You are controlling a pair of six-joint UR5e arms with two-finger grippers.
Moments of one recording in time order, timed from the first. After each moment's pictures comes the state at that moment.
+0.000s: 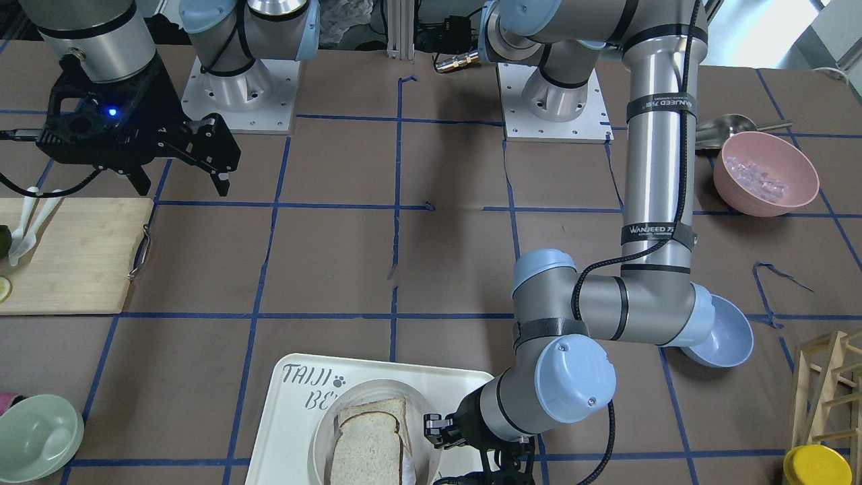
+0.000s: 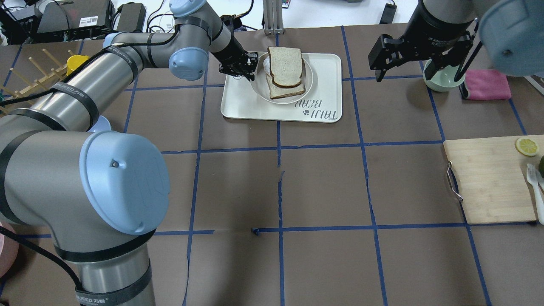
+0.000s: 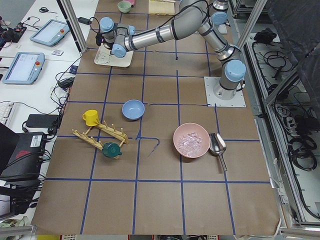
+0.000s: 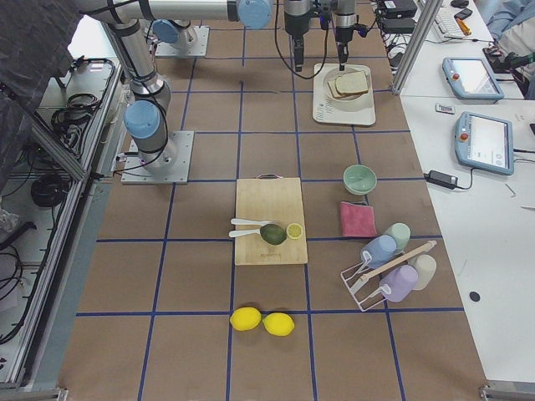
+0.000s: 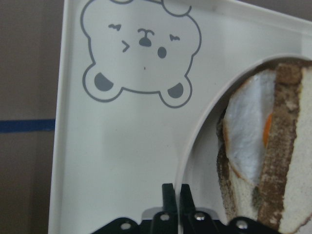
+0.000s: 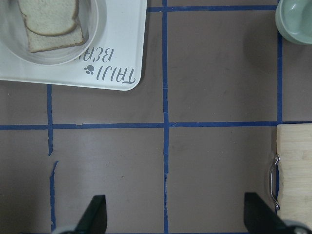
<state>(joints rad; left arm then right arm) -1.66 -2.38 -1.18 -1.03 1.21 -0.10 1.56 -1.56 1.56 -1.68 -1.56 -0.01</state>
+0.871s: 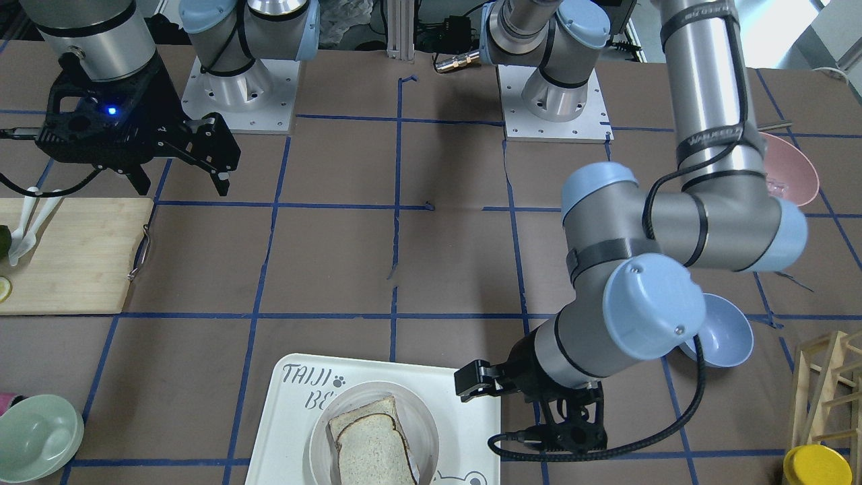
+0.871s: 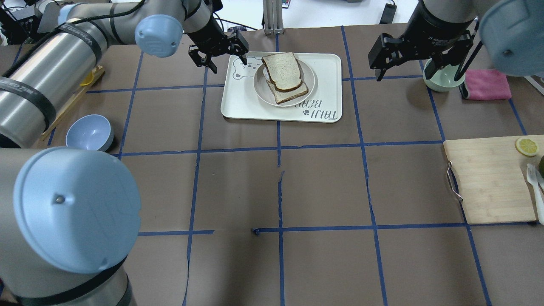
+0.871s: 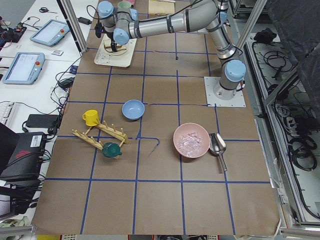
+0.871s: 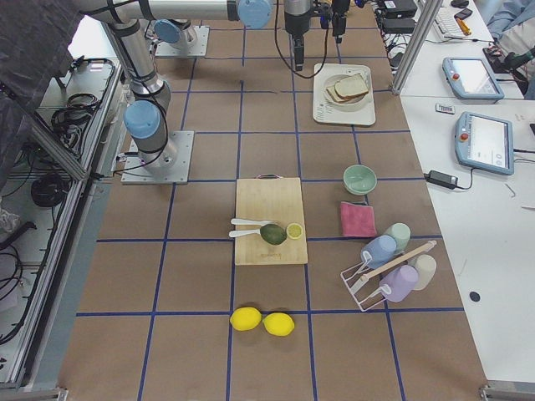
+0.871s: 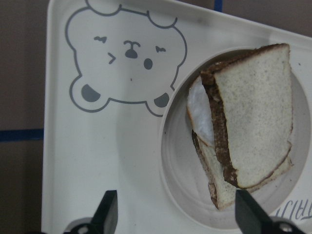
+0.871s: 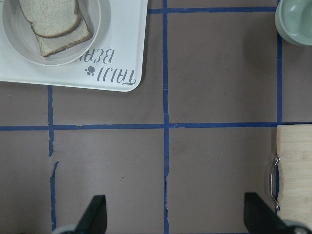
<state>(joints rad) -1.61 -2.15 -1.19 -1.33 1.34 -0.10 1.56 -1.56 1.56 -1.68 -1.56 -0.01</state>
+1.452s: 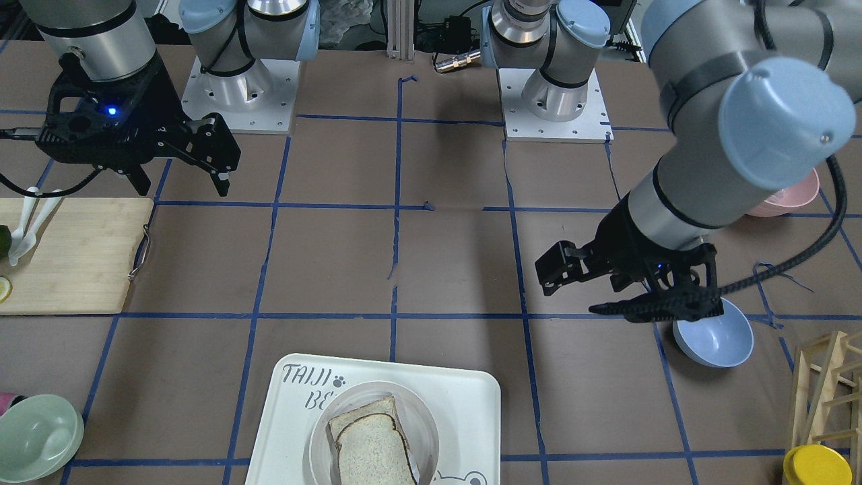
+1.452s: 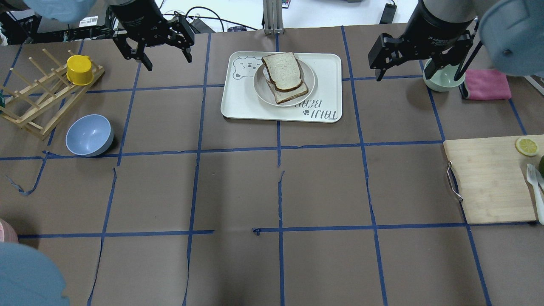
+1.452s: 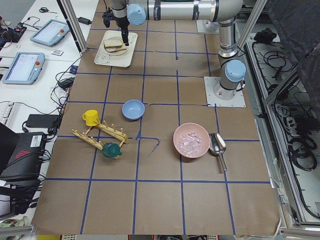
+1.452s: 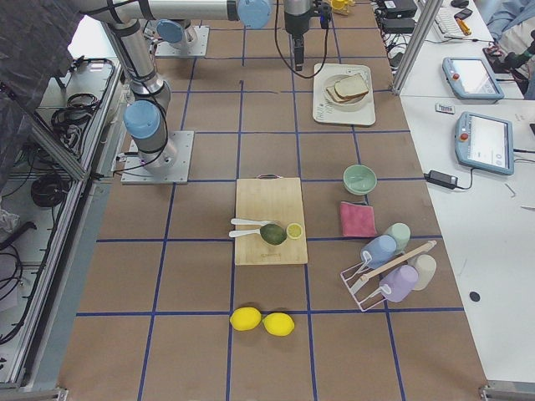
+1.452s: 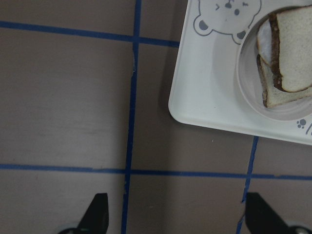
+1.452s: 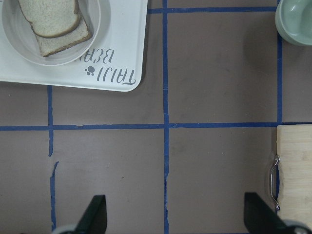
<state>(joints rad) -1.54 -1.88 -1.28 -1.61 1.47 -0.08 1.56 -1.56 1.56 -1.68 -1.56 -0.01</state>
